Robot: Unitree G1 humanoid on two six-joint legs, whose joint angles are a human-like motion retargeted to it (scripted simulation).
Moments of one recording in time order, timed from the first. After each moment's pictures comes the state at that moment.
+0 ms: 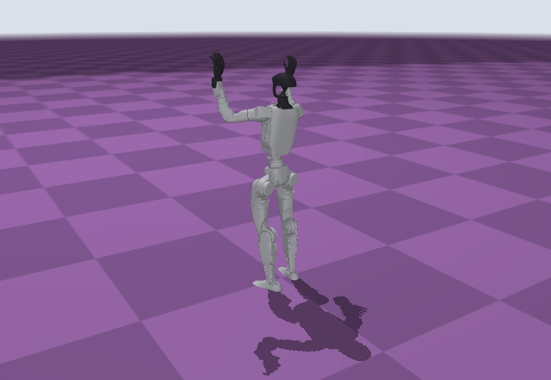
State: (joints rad) left arm -0.99 0.93 0.31 0.20 1.02 0.09 0.62; right arm -1.00 -0.71 -0.14 0.00 -0.80 0.17 -0.70; waist -0.16 0.06 -0.25; left_leg -0.05 0.00 0.13 0.03 -0.08 -0.01; right_leg -0.05 -0.05 -0.36 0.02 -0.08 0.05
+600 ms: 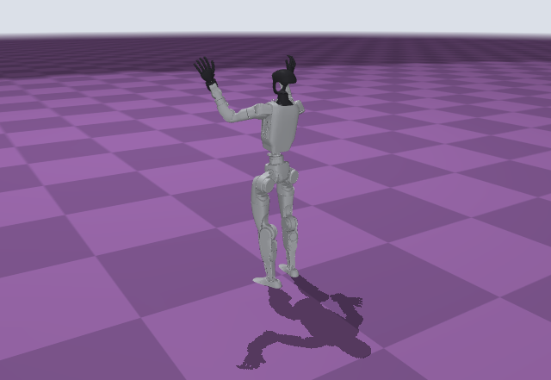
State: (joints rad) left arm -0.92 0.83 0.46 0.23 0.45 0.07 0.59; right arm -0.96 -0.60 -0.23 0.04 -0.58 0.16 -0.66; waist -0.17 0.05 -0.25; left_leg -0.05 0.00 0.12 0.03 -0.08 -0.01; right_leg -0.04 -0.05 -0.36 0.02 -0.08 0.05
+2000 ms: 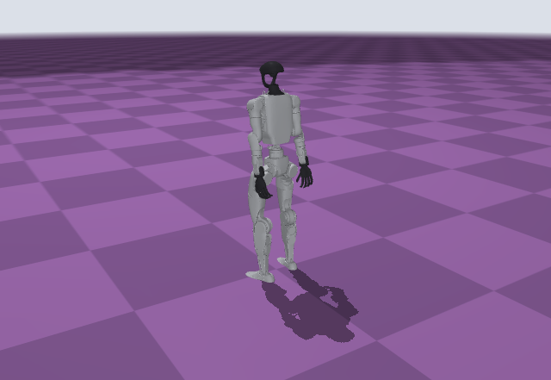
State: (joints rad) left arm 0.11 0.06 0.38 1.55 0.31 0.15 -0.01; right arm 0.02 -0.13 -0.21 1.66 -0.60 0.05 0.17; waist -0.13 0.01 0.05; left_leg -0.04 0.03 0.15 0.06 -0.05 -0.04; right_leg -0.02 -0.08 -0.32 0.03 -0.05 0.06
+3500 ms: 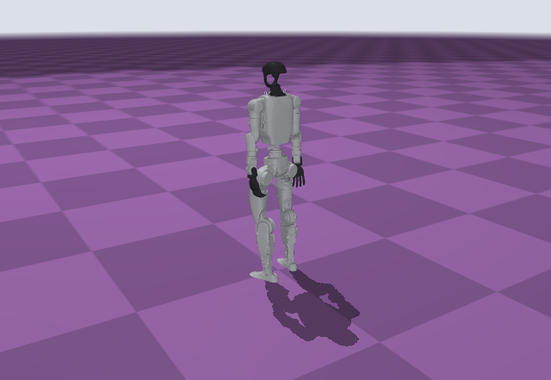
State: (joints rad) left arm 0.06 0.11 0.38 1.52 0.48 0.19 -0.22; right arm -0.02 -0.09 -0.10 1.59 -0.80 0.02 0.14; waist -0.15 0.00 -0.06; left_leg -0.02 0.01 0.14 0.03 -0.07 -0.02; right_leg -0.01 -0.05 -0.34 0.02 -0.07 0.05
